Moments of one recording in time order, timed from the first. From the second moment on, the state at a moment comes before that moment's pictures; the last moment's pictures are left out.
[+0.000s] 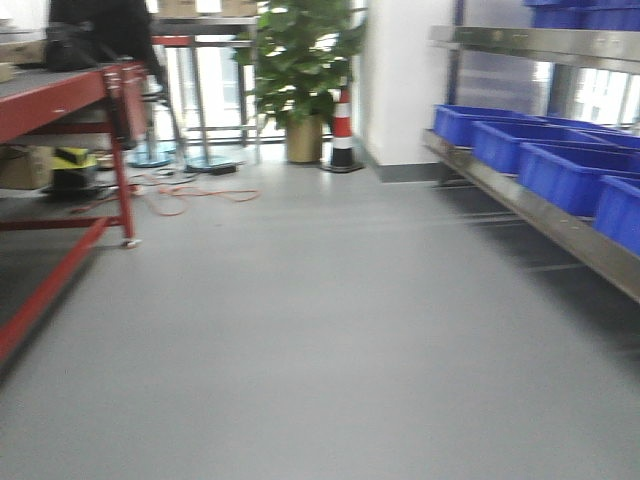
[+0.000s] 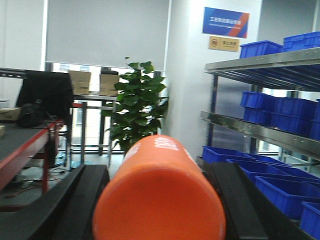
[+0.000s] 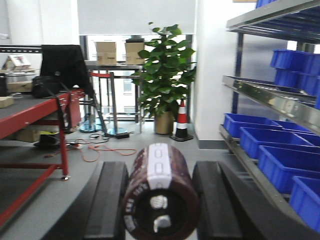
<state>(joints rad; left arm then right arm) -0.20 0.25 -0.55 0.04 0.11 -0.08 0.17 0.45 -0.62 0.01 0.13 0.05</state>
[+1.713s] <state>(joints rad) -0.20 0.25 -0.55 0.04 0.11 -0.08 0.17 0.45 -0.62 0.01 0.13 0.05</state>
